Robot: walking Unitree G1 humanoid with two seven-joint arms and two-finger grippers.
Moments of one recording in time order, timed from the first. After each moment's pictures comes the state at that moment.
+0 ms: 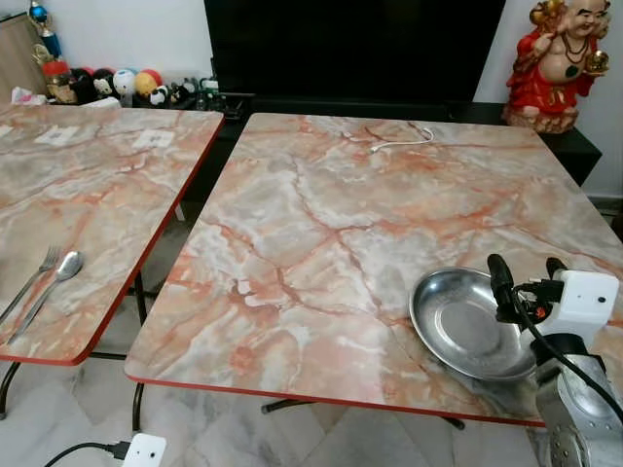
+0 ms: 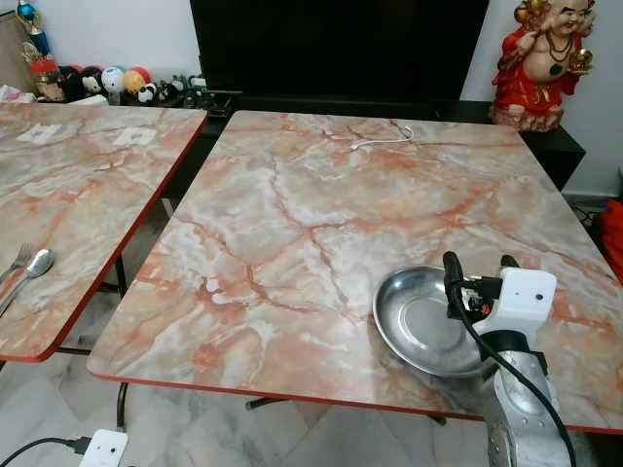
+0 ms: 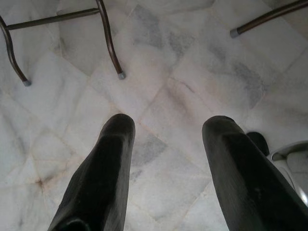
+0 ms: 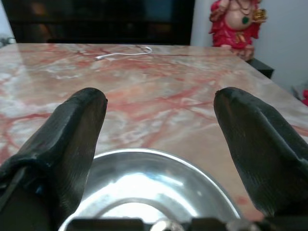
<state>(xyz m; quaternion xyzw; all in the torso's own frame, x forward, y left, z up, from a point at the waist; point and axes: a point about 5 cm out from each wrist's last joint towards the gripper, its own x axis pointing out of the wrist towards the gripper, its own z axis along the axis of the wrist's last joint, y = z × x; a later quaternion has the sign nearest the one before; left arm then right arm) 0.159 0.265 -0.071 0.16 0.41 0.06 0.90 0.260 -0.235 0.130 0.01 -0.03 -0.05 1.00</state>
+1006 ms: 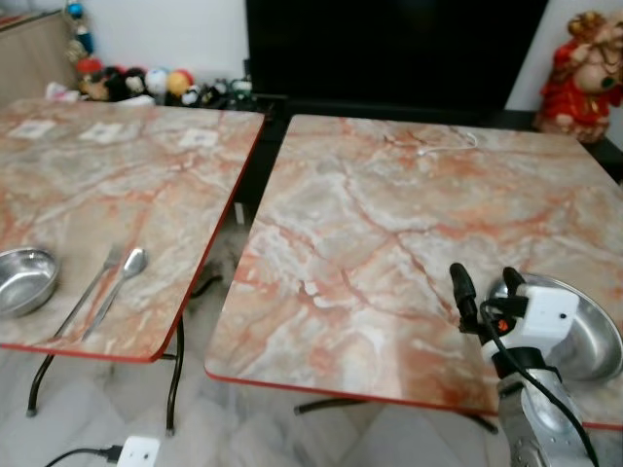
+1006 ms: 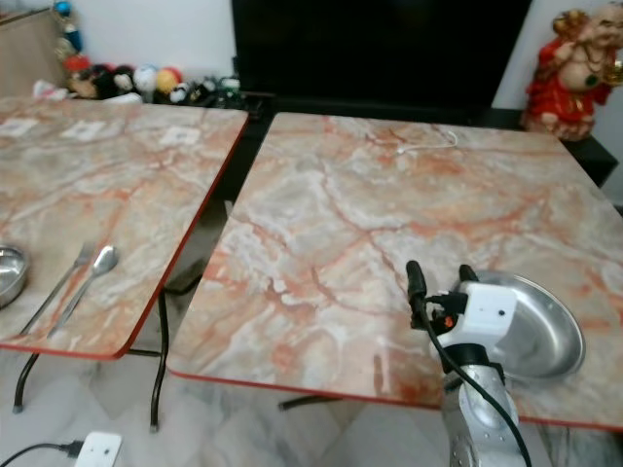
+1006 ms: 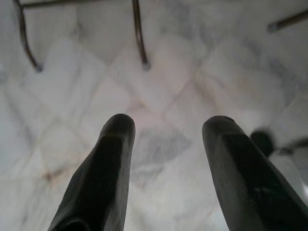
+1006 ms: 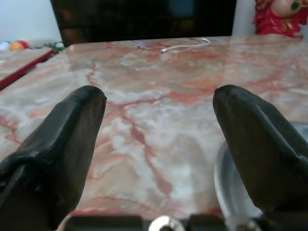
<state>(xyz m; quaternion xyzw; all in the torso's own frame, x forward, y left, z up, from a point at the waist) 0.159 0.262 -0.073 0.14 0.41 0.06 0.90 0.252 -0.205 0.109 0.06 -0.03 -0.02 1.00</state>
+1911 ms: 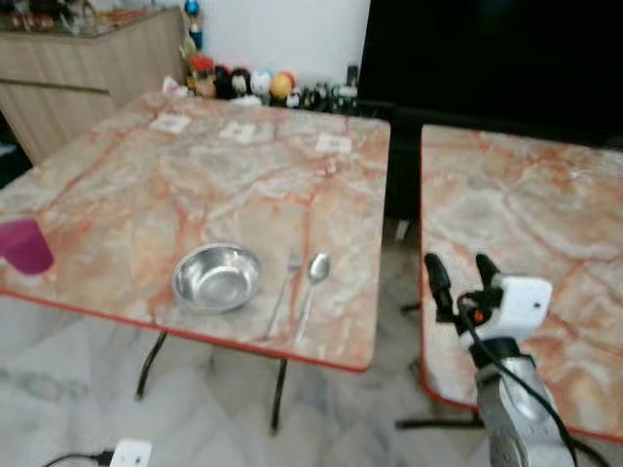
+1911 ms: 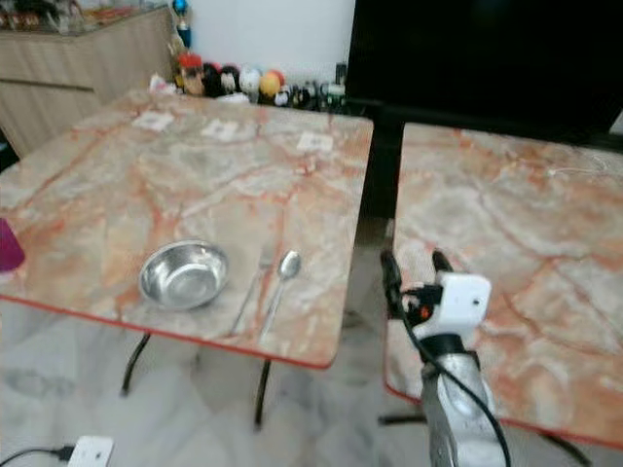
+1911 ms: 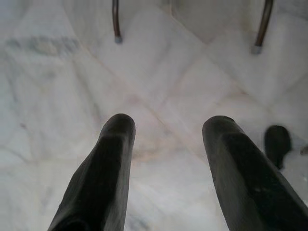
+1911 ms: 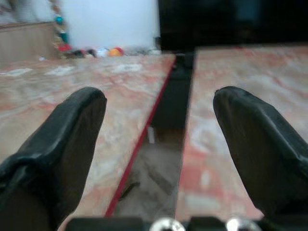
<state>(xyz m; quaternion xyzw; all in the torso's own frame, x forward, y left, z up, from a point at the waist) 0.157 0.268 -0.071 0.13 0.41 0.07 0.90 0.261 -0.183 0.116 0.07 -0.06 0.02 1.00</state>
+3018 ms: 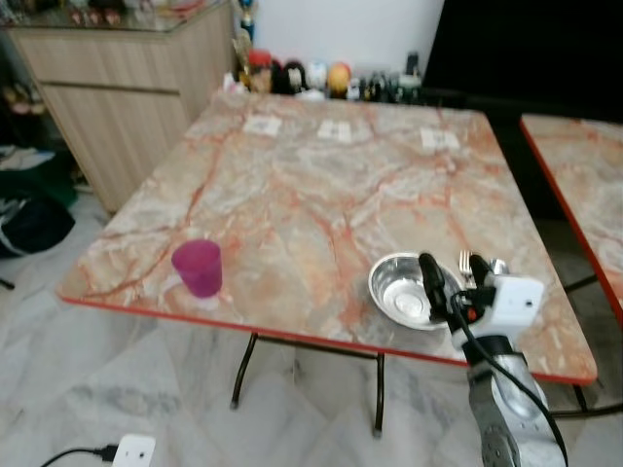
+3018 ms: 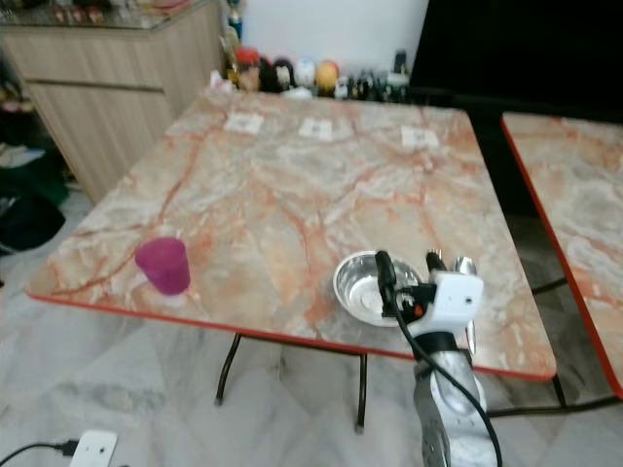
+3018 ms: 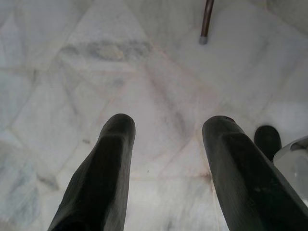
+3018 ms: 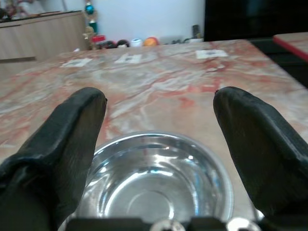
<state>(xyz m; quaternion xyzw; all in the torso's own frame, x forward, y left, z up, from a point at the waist) 0.155 0.272 -0.070 0.14 0.40 0.07 0.90 0.264 -0.175 0.113 0.08 -0.05 0.02 1.00</state>
